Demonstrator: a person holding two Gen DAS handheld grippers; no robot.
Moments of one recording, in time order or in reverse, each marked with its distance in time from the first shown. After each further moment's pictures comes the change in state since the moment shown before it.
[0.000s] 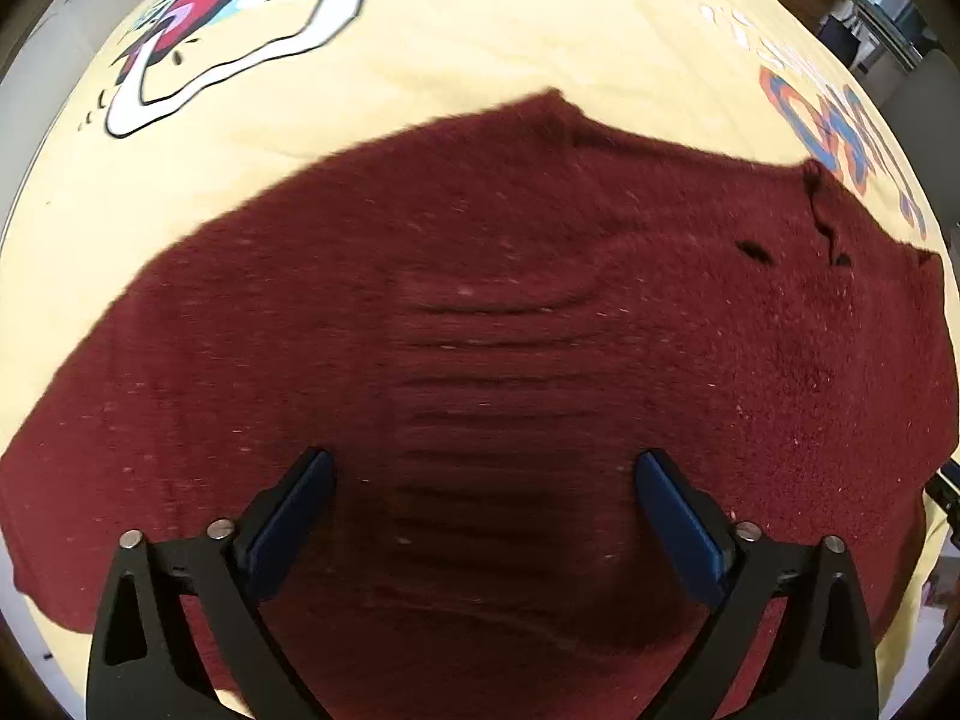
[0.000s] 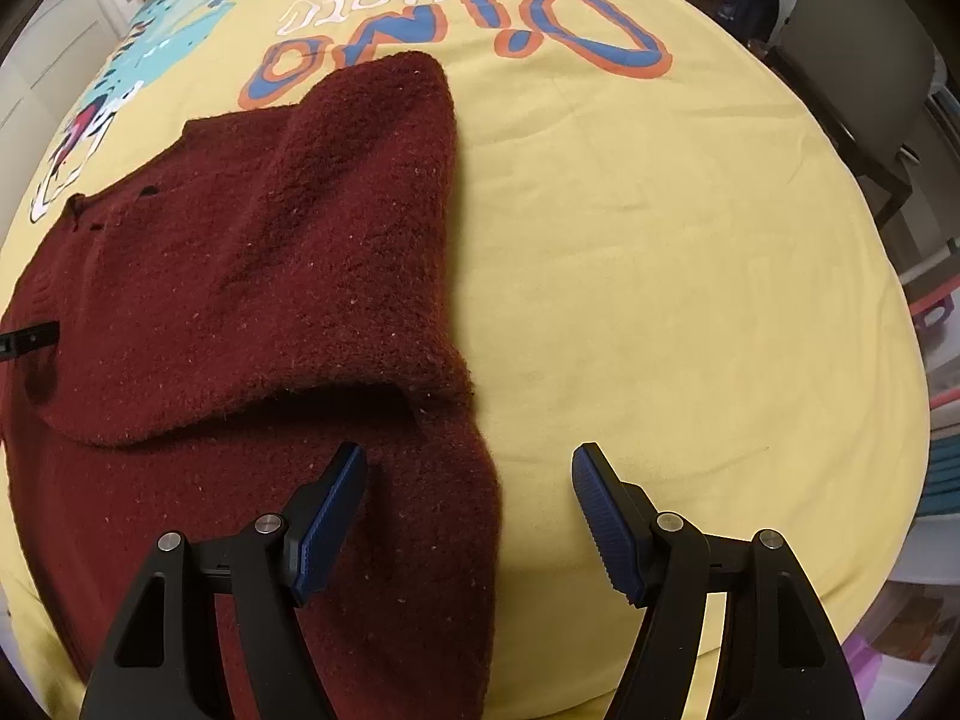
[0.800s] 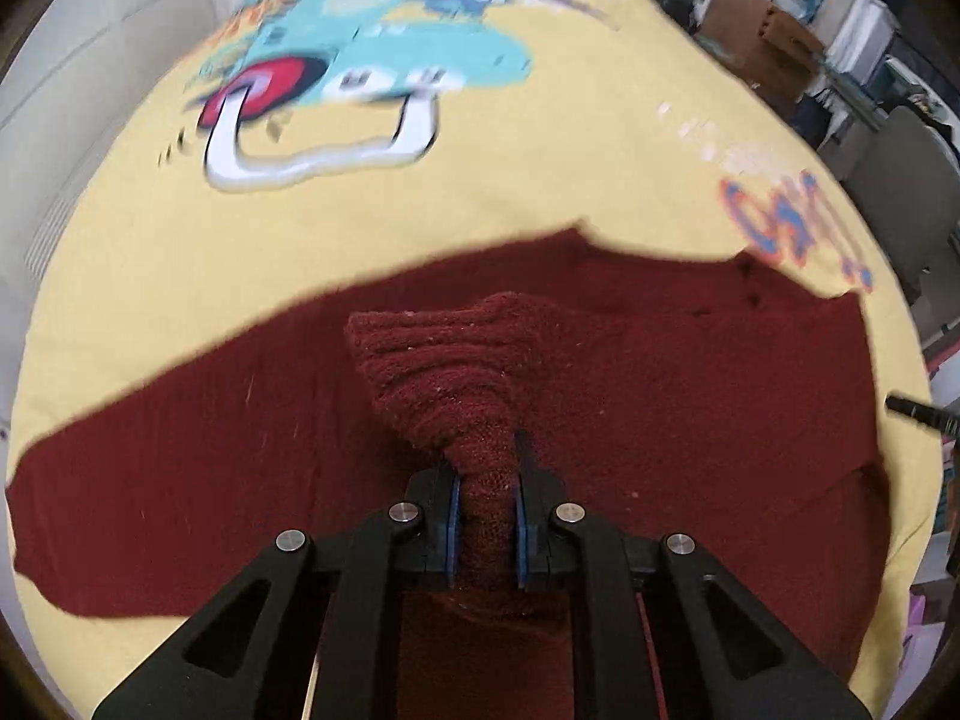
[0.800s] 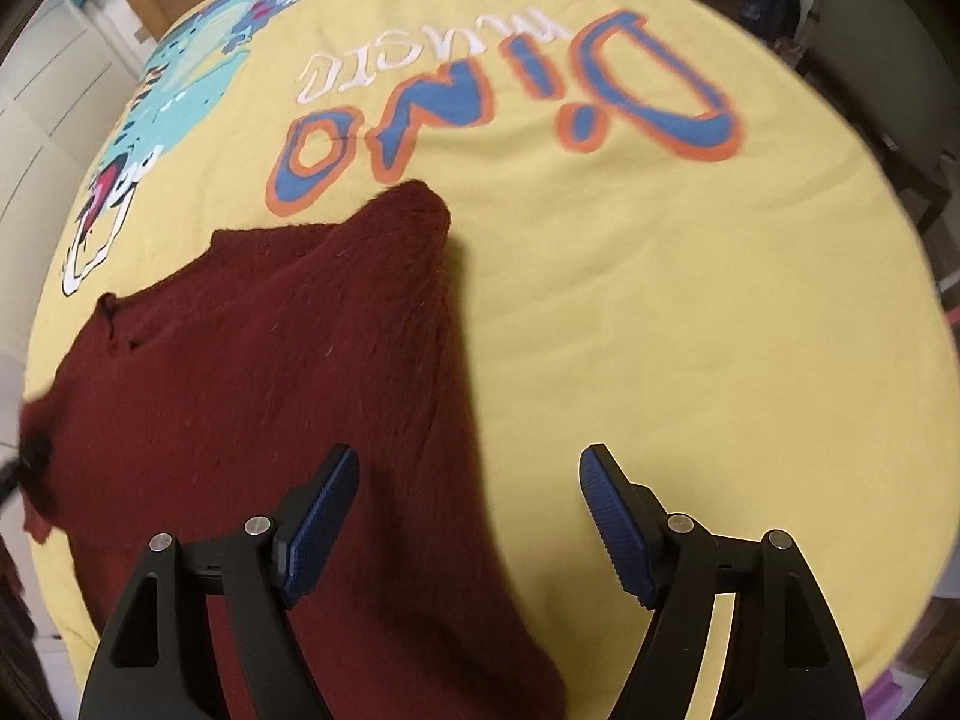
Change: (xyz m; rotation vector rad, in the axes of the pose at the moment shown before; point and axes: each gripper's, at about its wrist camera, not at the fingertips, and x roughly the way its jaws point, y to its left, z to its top) left arm -0.079 0.053 -0.057 -0.056 -0.204 -0.028; right arm 0.008 0.017 0.080 0.049 -0.022 0.142
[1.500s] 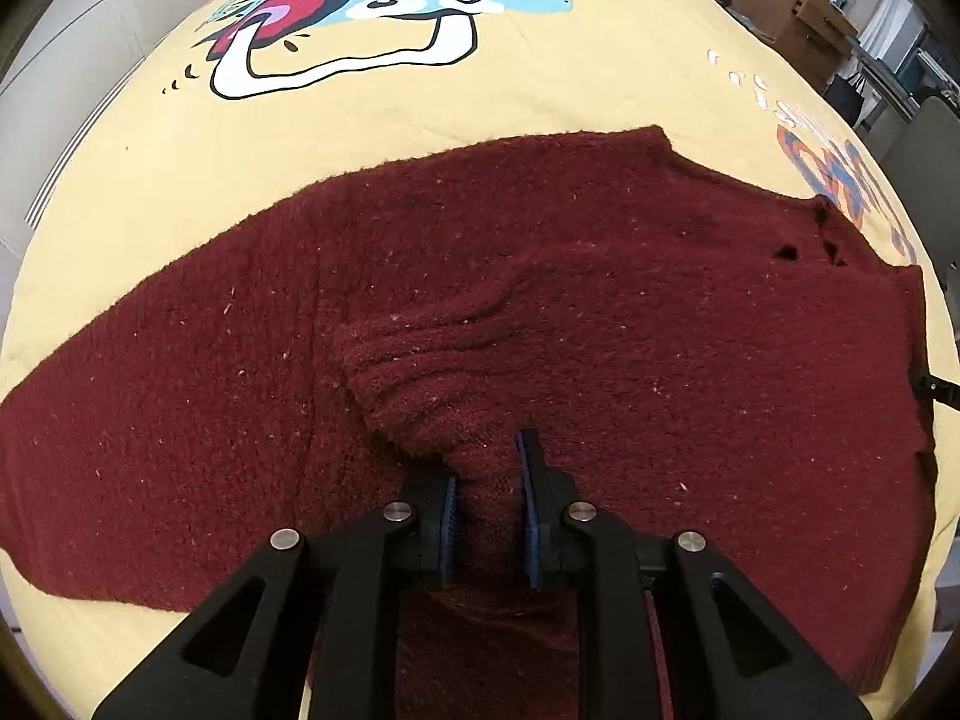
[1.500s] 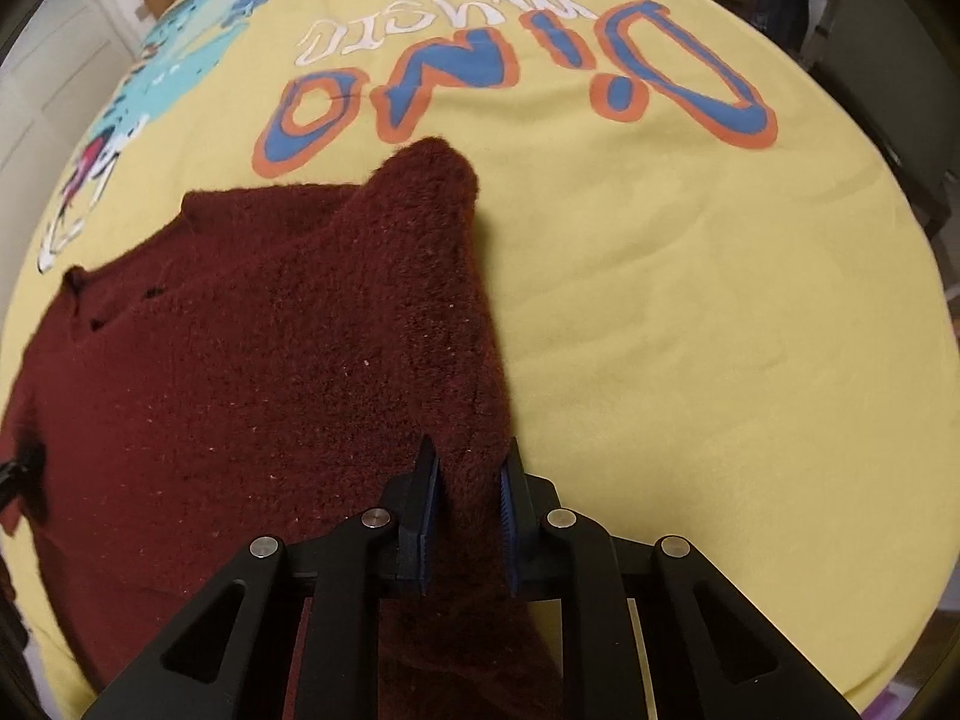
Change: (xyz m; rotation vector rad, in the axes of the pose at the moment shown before) left arm 0.032 0.025 -0.019 -0.022 0.056 0.031; right arm 0.026 0.022 -0.010 -0.057 -0.013 -0.069
